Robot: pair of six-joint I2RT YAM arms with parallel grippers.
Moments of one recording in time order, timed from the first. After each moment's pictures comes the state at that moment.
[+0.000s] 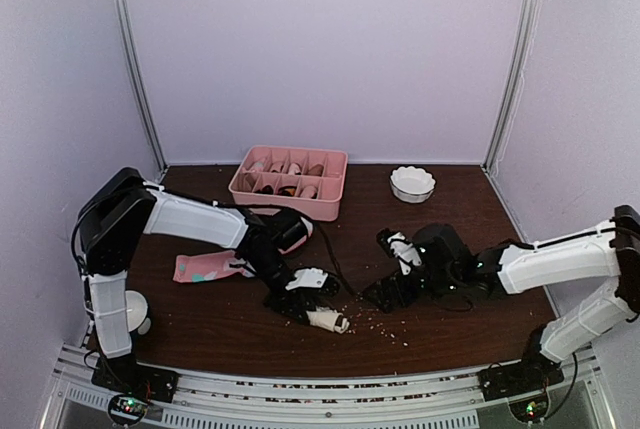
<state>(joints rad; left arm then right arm) -0.87 2.00 1.24 -0.58 0.64 0.93 0.89 1.42 0.61 0.05 -0.05 0.31</state>
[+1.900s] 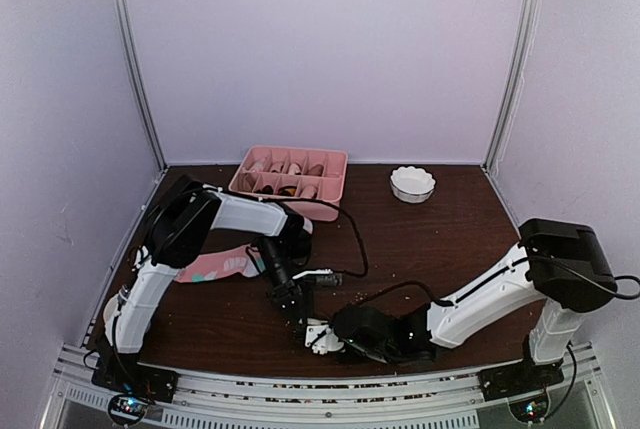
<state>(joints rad) -0.80 2.44 1.72 -1.39 1.02 1.11 1.37 1.82 0.77 0.32 0.43 -0.45</state>
